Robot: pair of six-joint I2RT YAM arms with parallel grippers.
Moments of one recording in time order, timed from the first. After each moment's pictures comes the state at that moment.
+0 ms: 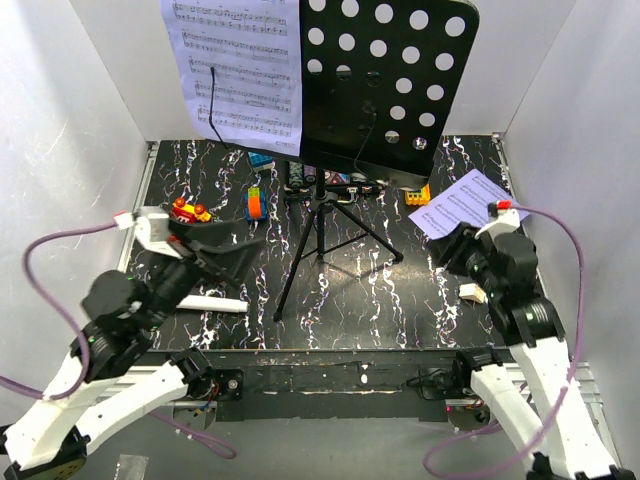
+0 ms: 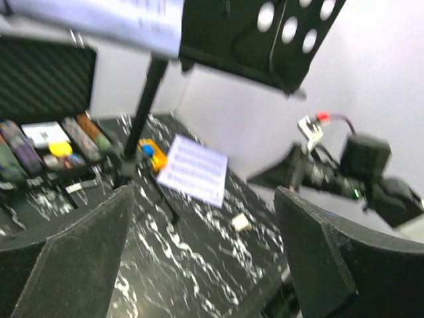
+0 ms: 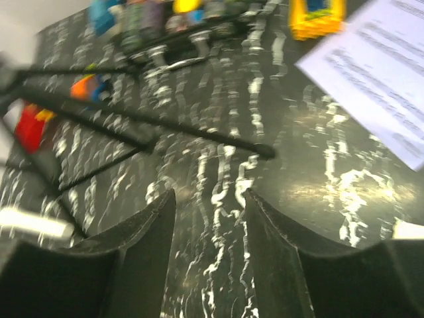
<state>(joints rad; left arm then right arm) -0.85 0.50 0.93 -0.23 -0.11 -0.44 0.18 0.62 0.77 -0.54 -0.09 0.51</state>
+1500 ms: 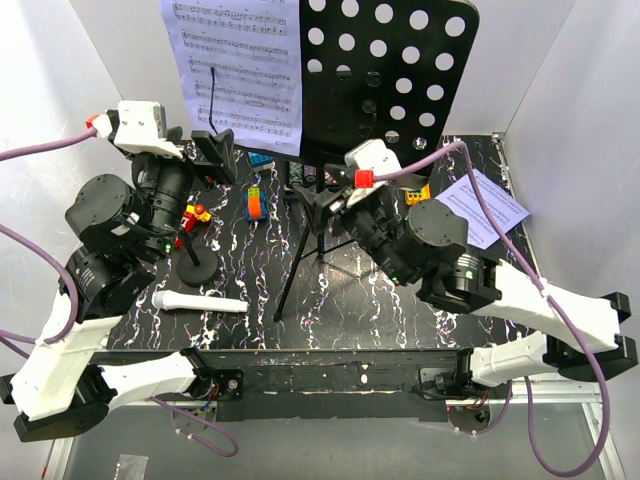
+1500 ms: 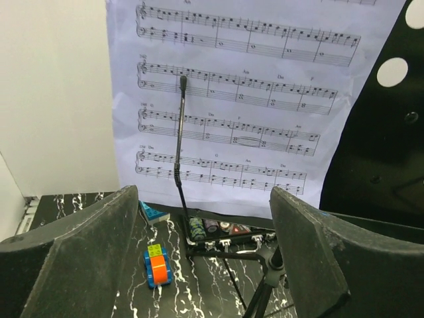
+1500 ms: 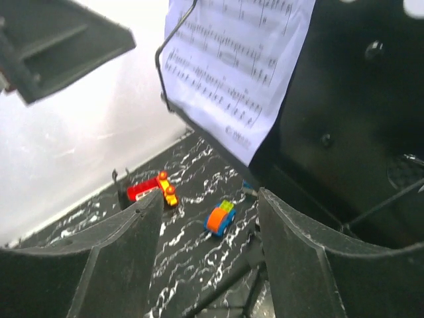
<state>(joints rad) -0.85 1.02 1.69 -0.43 -0.65 0.02 1.38 1.22 1.55 -0.13 0.62 -0.16</state>
